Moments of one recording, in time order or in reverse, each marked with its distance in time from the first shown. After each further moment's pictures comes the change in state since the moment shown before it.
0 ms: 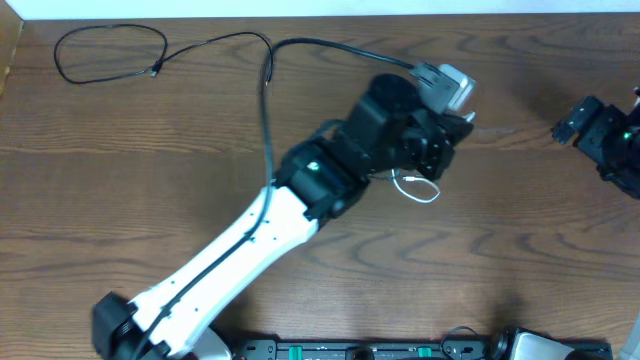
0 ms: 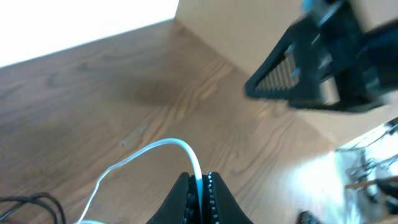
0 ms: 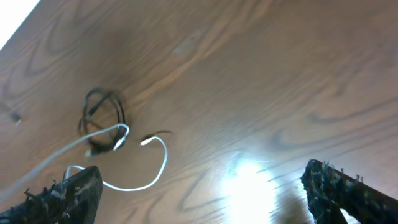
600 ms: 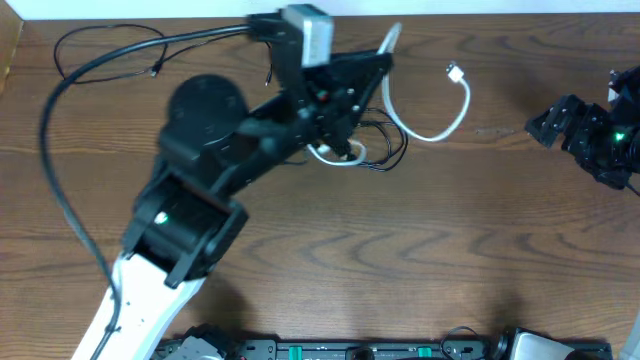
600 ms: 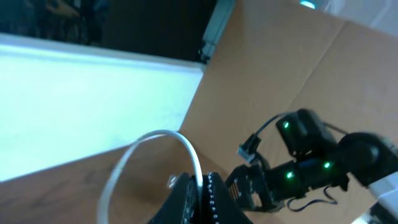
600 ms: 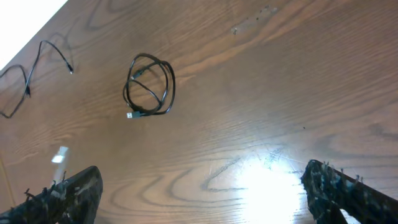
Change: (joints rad) left arm 0.247 -0.354 0.000 0.090 0.063 -0.164; right arm 0.008 0.000 -0.002 -0.007 -0.226 -0.122
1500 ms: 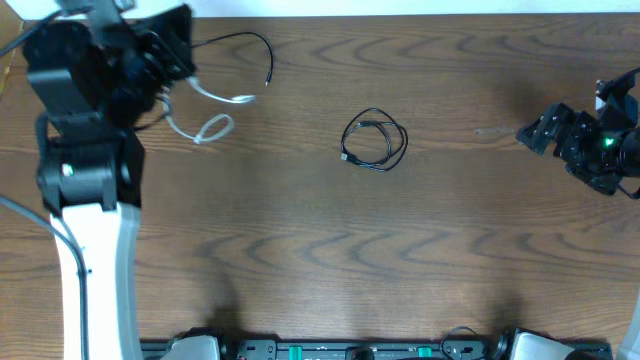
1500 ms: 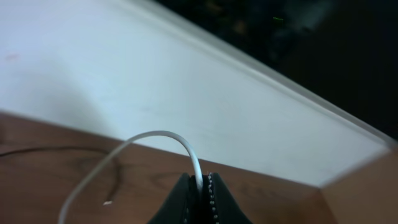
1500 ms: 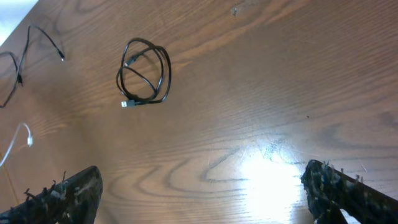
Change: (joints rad) left arm 0.671 0.109 0.000 -0.161 0.014 -0.036; right arm 0.008 0.001 -0.063 0.003 -0.010 -0.011
